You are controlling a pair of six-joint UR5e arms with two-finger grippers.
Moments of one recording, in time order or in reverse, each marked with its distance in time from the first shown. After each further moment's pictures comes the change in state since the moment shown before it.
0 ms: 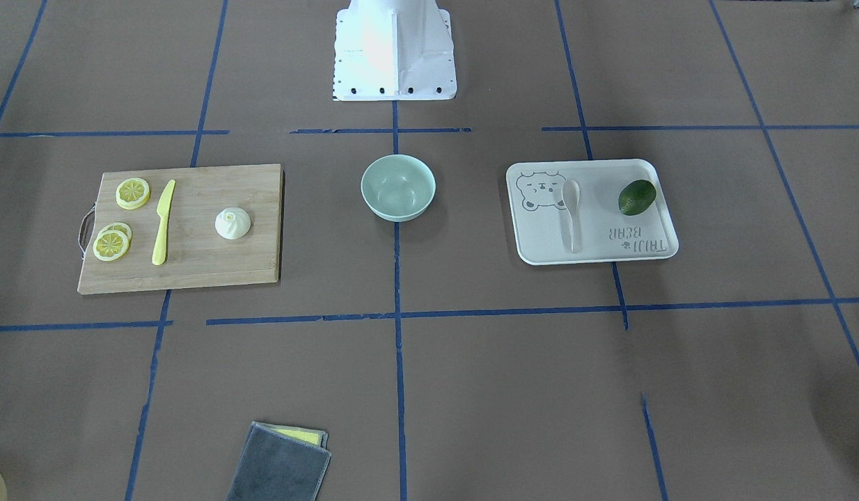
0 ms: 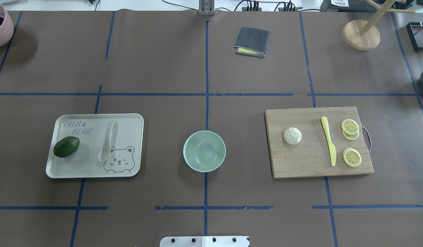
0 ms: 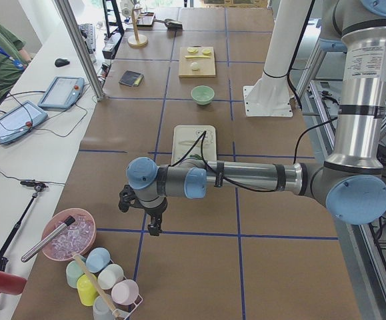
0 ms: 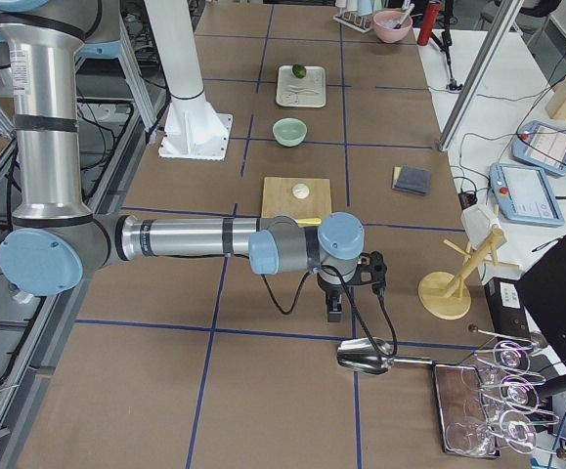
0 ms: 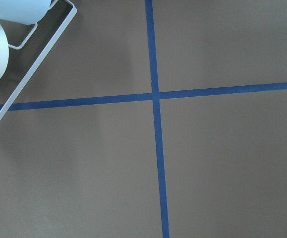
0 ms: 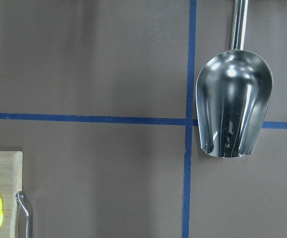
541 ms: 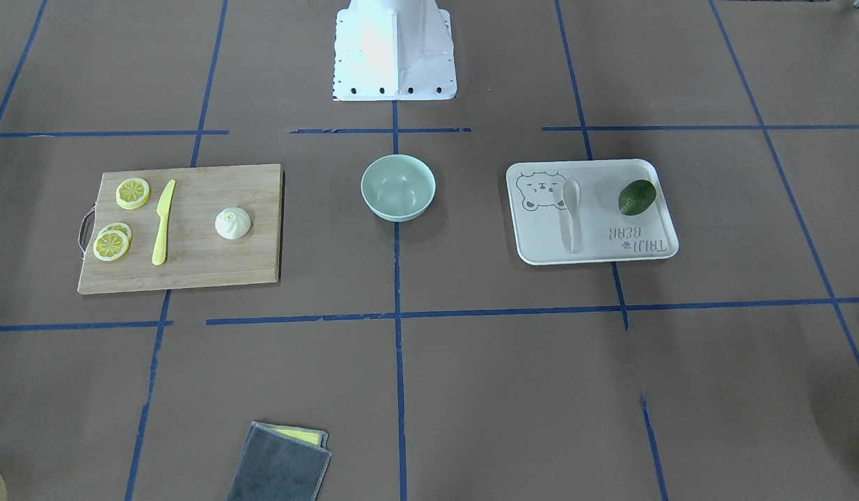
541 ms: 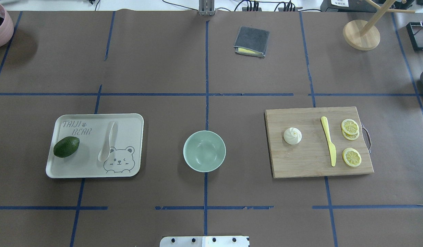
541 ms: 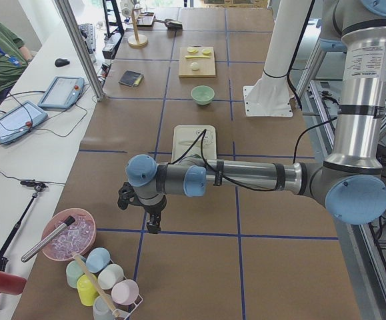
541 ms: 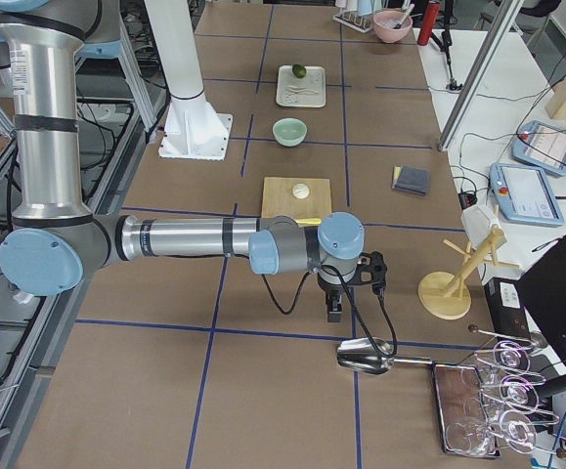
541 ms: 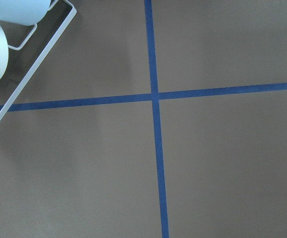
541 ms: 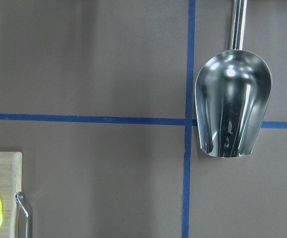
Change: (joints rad) left arm 0.001 -0.008 -0.031 -0.005 0.000 -0.001; right arm 0.000 0.002 0.000 0.002 -0.001 0.008
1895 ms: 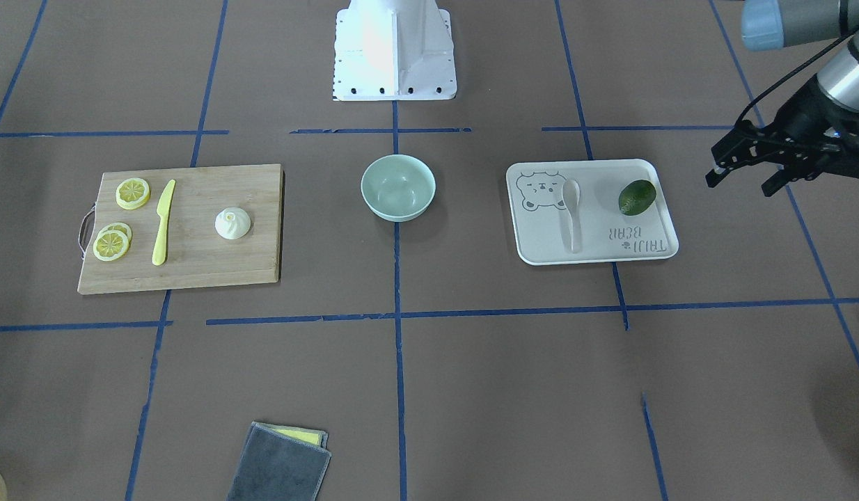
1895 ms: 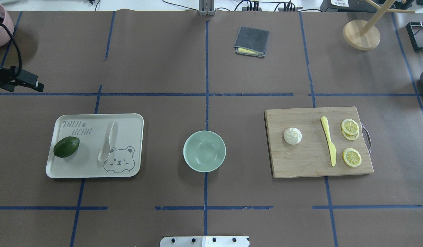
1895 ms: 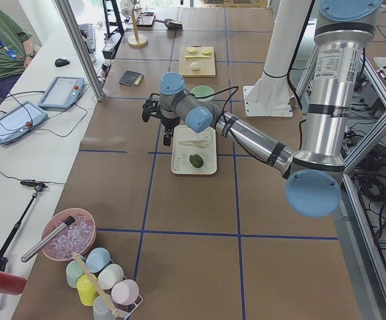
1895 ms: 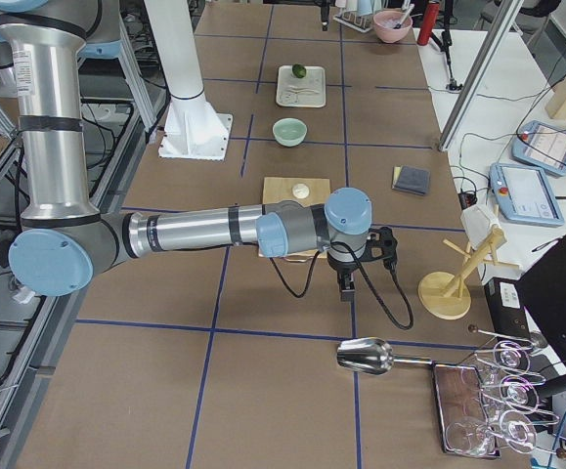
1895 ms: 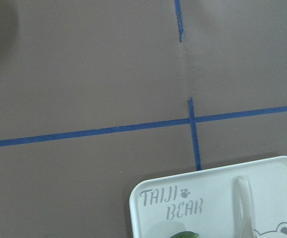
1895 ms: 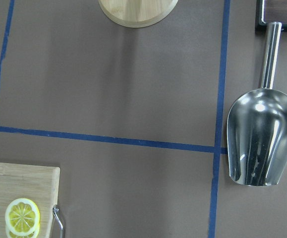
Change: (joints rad) left arm 0.436 -0.045 -0.384 -0.245 0.097 -0.803; right arm -0.004 0.036 0.055 -0.001 0.027 0.010
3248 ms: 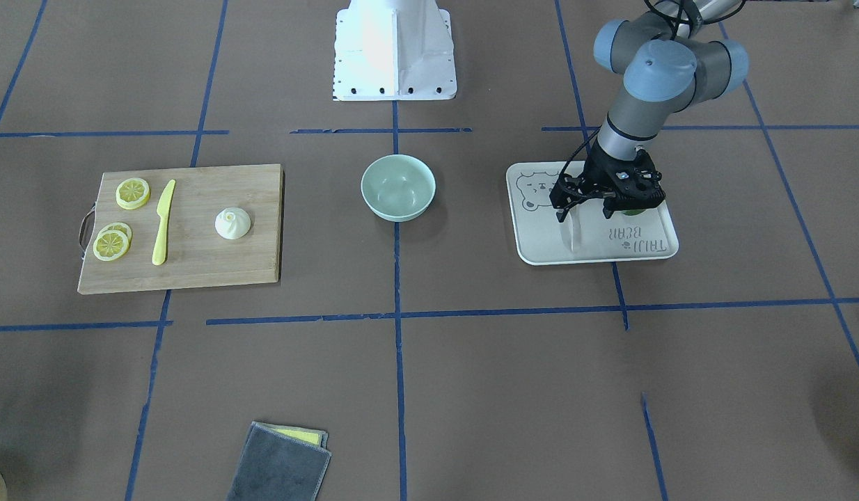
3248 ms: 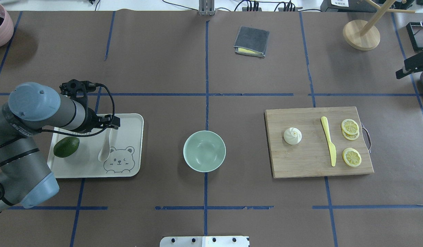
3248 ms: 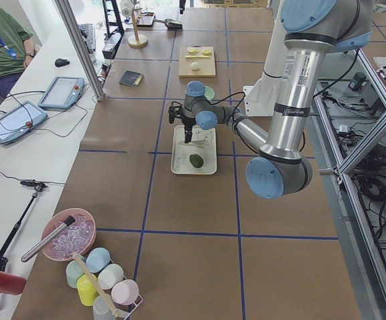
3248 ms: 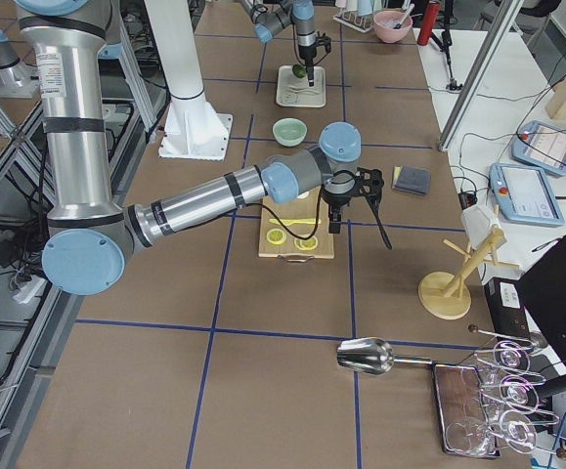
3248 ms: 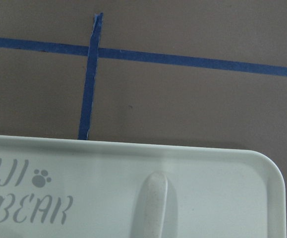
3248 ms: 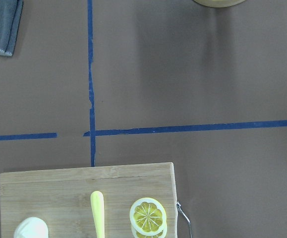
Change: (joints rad) left arm 0.431 -0.122 0.151 -0.101 0.408 -0.443; right arm -0.228 0.033 0.218 0.005 -0.010 0.492
